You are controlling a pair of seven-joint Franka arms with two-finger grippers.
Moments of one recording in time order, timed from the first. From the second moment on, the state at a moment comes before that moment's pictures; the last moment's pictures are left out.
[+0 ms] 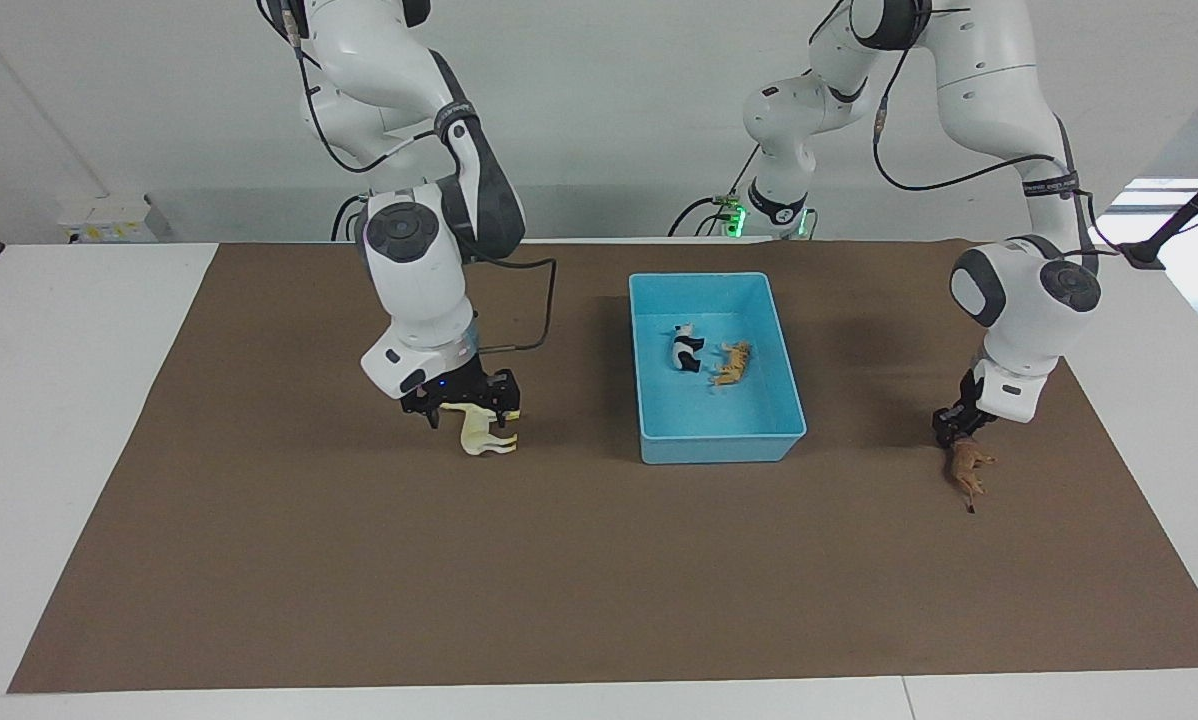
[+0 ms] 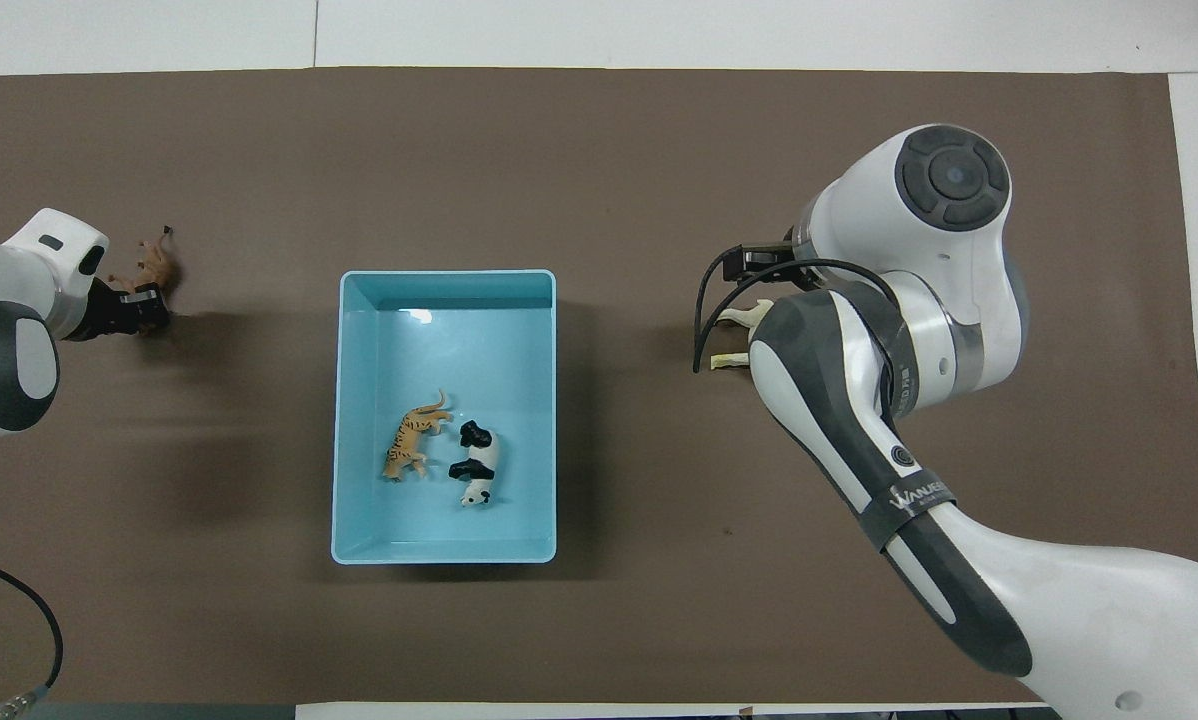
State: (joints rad) left arm 0.26 0.33 -0.10 -1.98 0.10 2.39 -0.13; right arm 0.44 0.30 -0.16 -1.81 0.08 2.18 0.26
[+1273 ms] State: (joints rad) left arm -0.35 0.01 -0.13 -2.04 -0.02 1.96 -0.99; right arm 0.46 0.31 -0.15 -2.11 0.08 2.50 0.12
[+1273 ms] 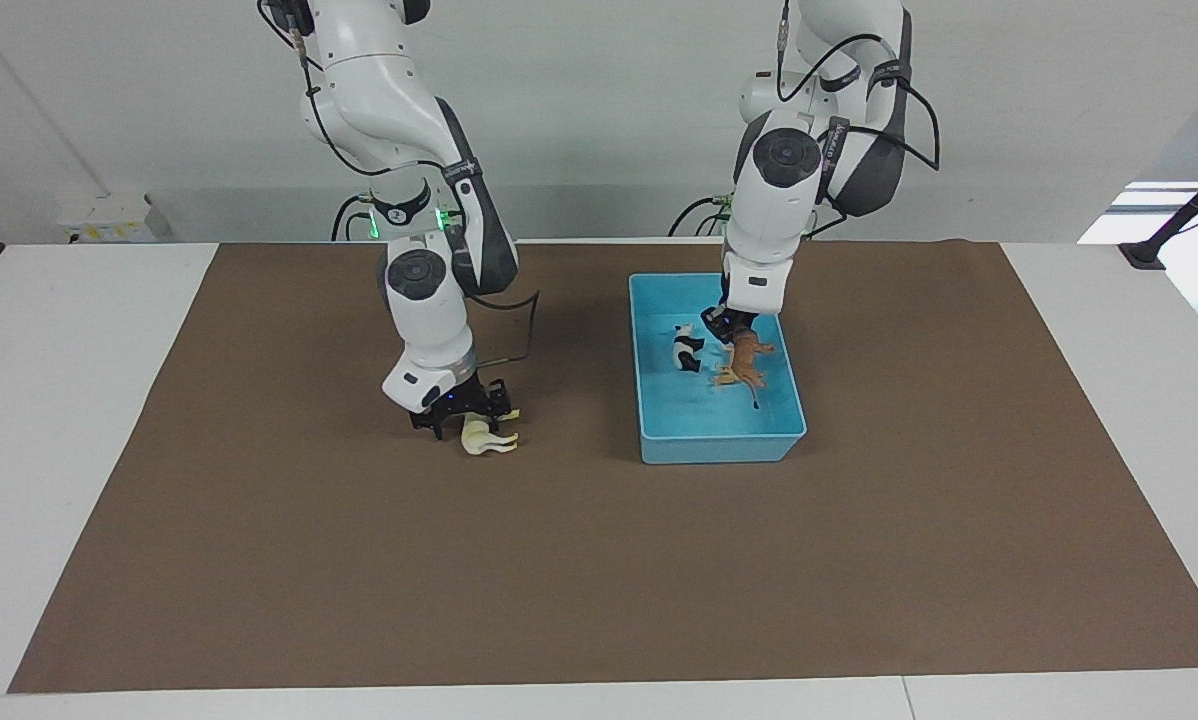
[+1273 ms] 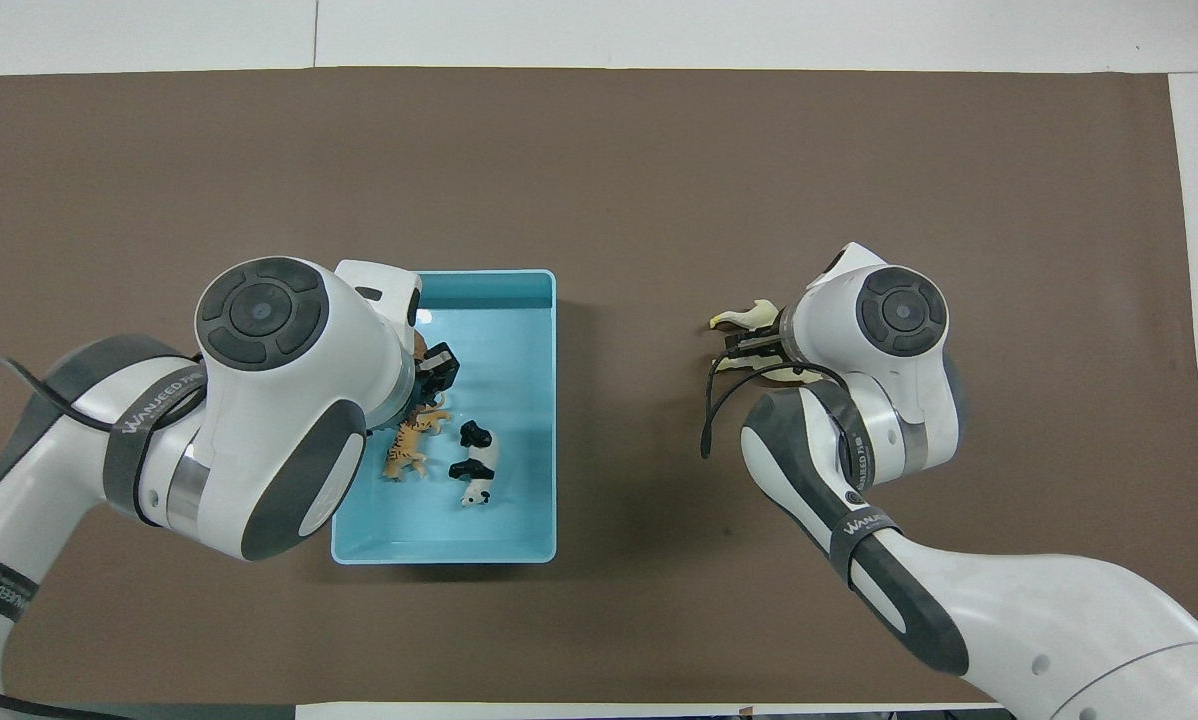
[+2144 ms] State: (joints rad) left arm 0.01 -0.12 -0.09 -1.83 -0.02 1.58 -0.42; right arm 0.63 0.28 -0.14 -1.61 0.17 2.04 0.47
